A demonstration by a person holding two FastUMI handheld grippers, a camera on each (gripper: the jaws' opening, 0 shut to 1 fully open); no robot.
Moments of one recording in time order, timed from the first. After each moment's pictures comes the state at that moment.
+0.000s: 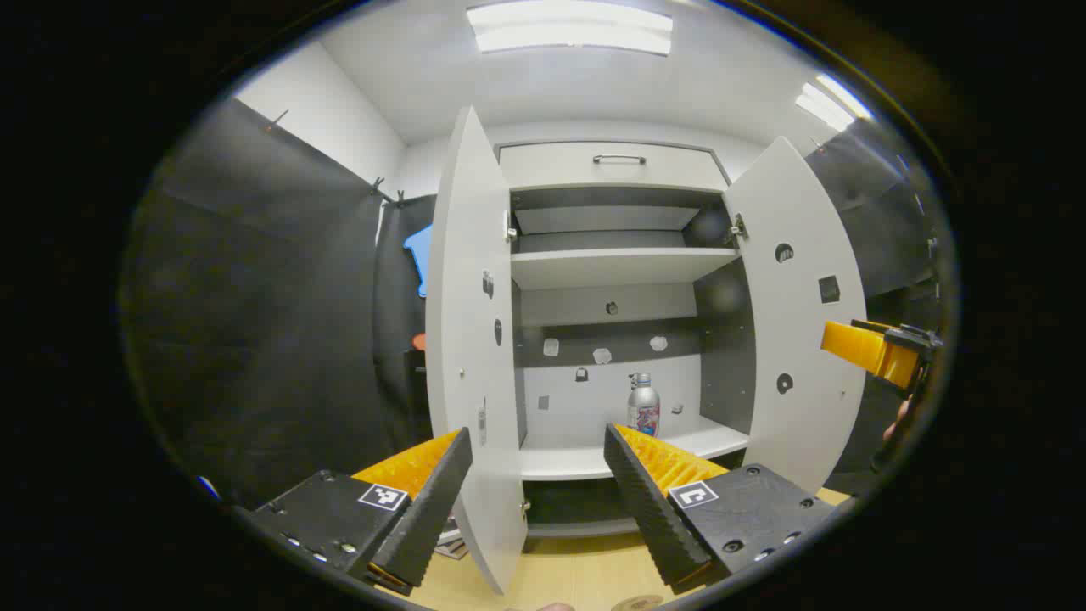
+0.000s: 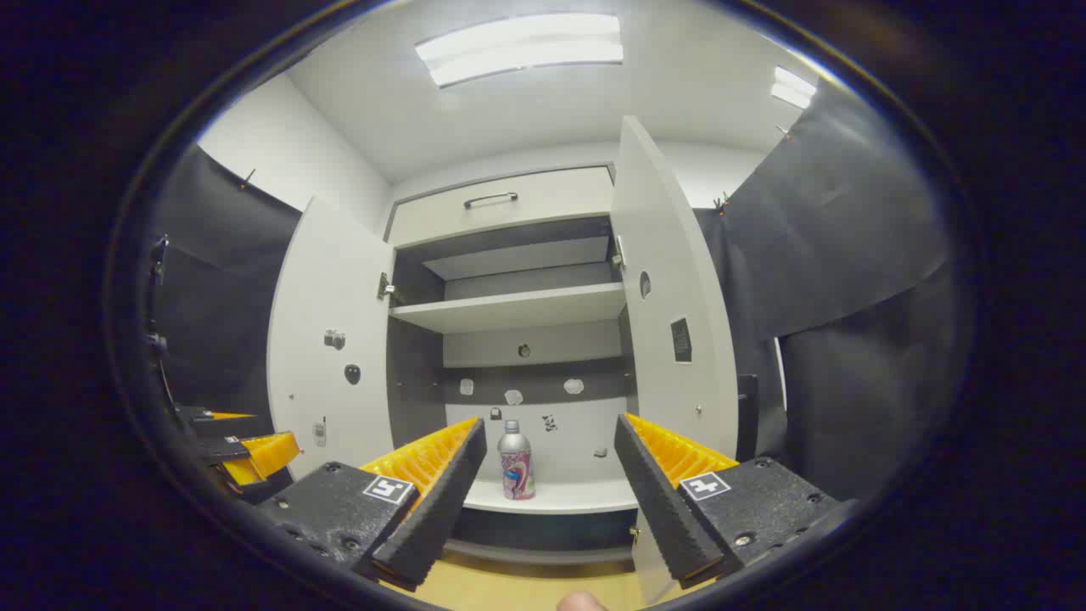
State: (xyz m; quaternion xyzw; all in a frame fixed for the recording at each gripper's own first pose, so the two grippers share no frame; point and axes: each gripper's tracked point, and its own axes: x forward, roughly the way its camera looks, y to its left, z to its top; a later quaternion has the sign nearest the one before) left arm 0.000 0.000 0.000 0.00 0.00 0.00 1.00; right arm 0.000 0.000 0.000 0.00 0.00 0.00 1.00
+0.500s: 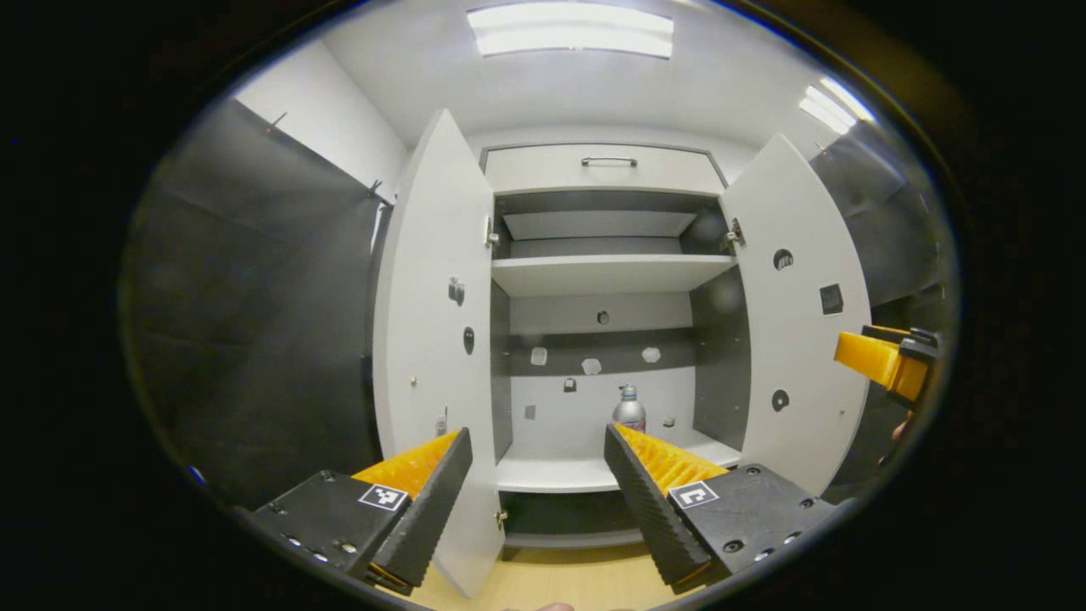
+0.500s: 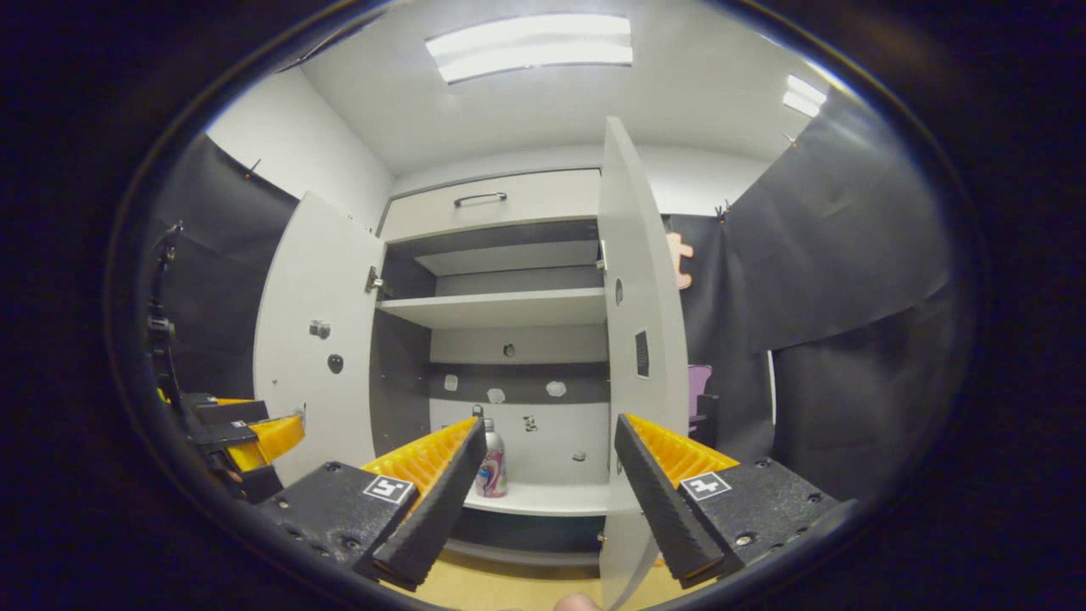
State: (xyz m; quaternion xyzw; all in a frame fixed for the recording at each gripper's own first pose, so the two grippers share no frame) left arm 0.023 -0.044 0.006 -0.01 -0.01 -0.01 1.00; right arm -0.007 -0.049 0.009 -0.03 0.00 -0.01 1.00
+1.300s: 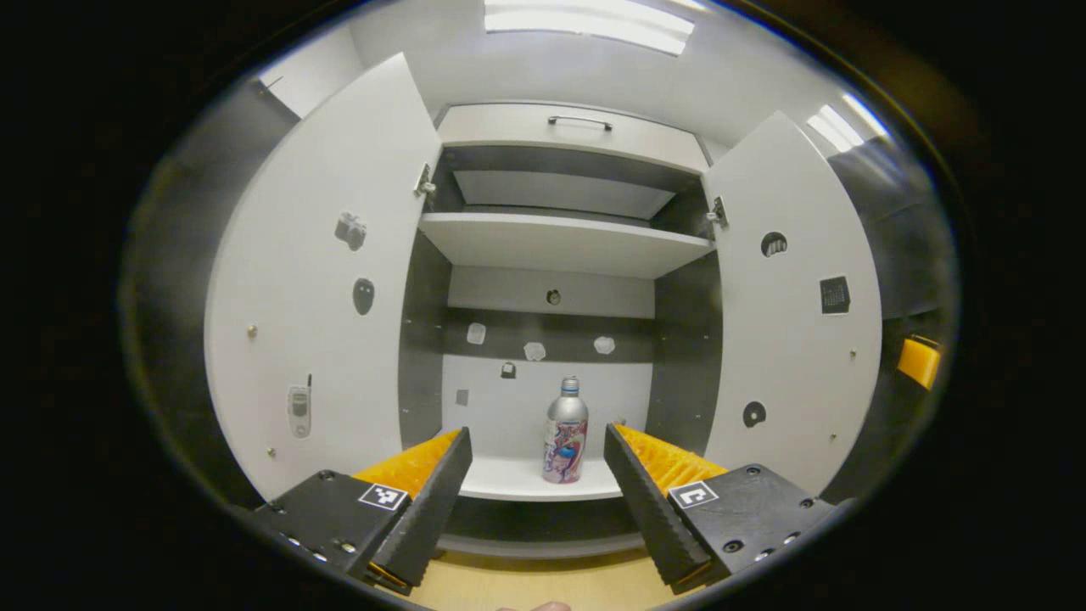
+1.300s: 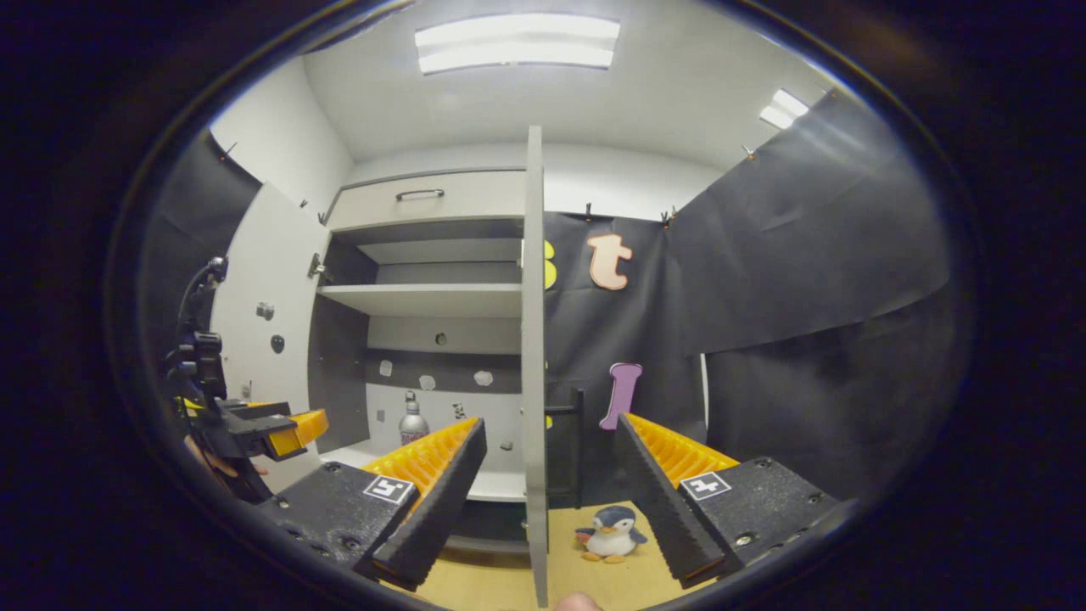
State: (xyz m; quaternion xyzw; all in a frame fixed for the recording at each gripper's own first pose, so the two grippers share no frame) left arm 0.107 -0.119 -0.025 -0.05 0.01 -0.07 1.00; right arm -0.051 -0.132 0.016 -0.05 0.01 -0.12 0.99
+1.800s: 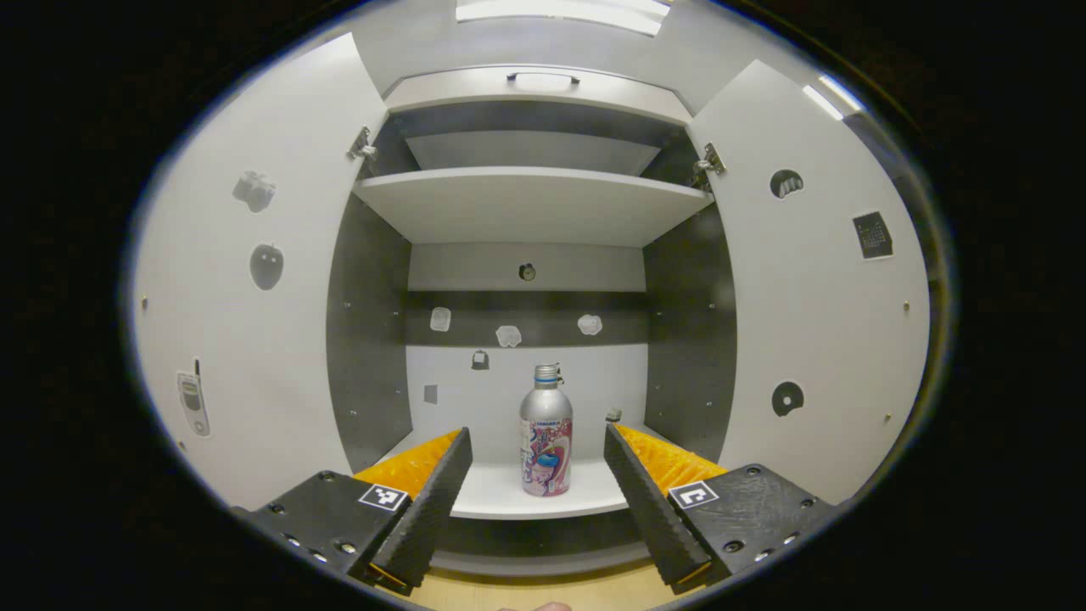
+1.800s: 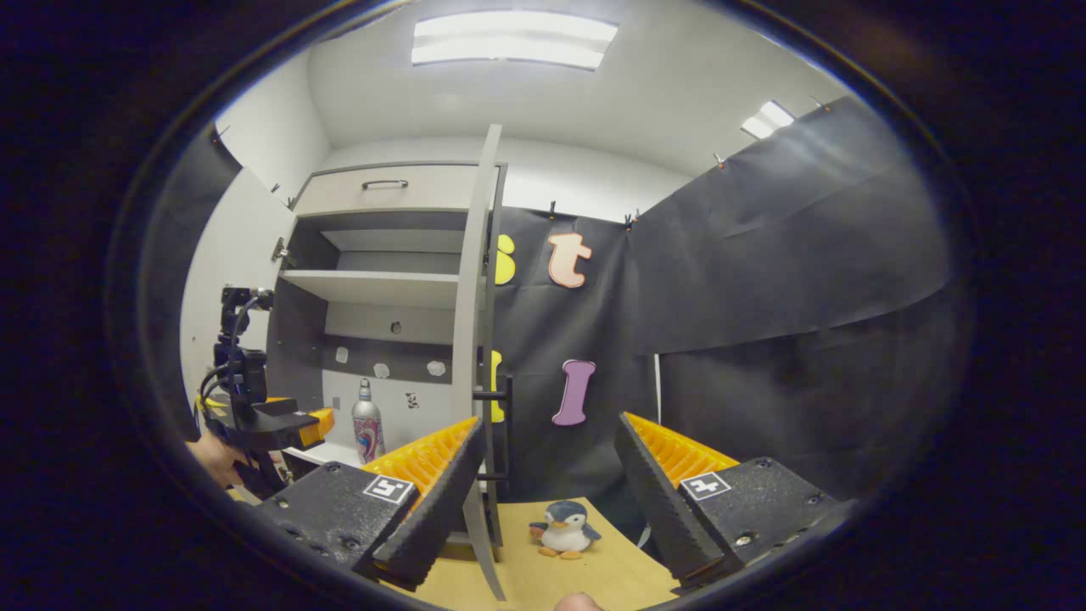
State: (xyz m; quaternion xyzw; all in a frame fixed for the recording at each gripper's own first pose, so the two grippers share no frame) left arm 0.184 -0.158 -0.063 -0.03 0.04 -0.09 0.99; right arm -0.078 -0.172 0.013 -0.07 0.01 -0.18 0.98
